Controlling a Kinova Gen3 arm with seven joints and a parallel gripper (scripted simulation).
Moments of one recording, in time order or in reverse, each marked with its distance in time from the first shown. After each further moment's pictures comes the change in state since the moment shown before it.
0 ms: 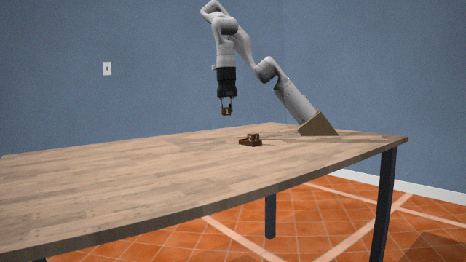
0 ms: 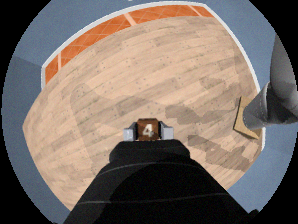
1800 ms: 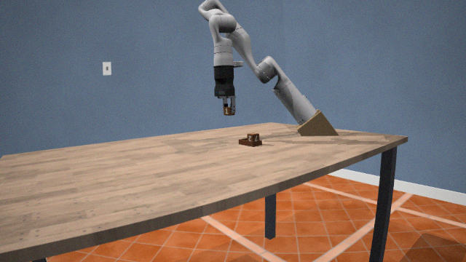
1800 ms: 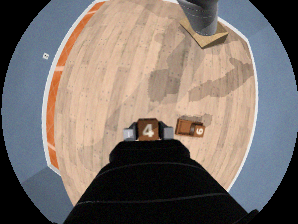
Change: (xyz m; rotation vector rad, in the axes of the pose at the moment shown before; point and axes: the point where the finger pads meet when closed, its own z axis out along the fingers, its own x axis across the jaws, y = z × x) arm 0.004 0.038 -0.003 -0.009 -0.001 0.917
